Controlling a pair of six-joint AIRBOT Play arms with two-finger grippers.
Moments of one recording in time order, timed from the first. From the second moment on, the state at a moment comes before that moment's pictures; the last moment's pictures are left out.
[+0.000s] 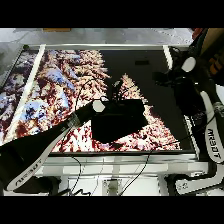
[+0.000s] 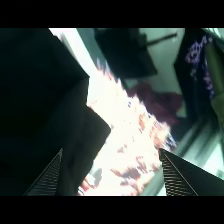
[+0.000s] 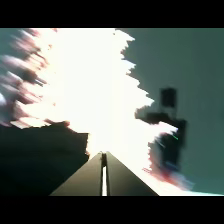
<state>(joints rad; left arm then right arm) -0.71 -1.55 1.28 0.64 -0.55 -1.23 -0.03 -1.58 1.66 -1.35 1.23 1.55</state>
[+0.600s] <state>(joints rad) -0.48 -1.47 1.28 0.95 -0.70 -1.21 -0.17 -1.58 1.24 -0.87 1.26 1.16</state>
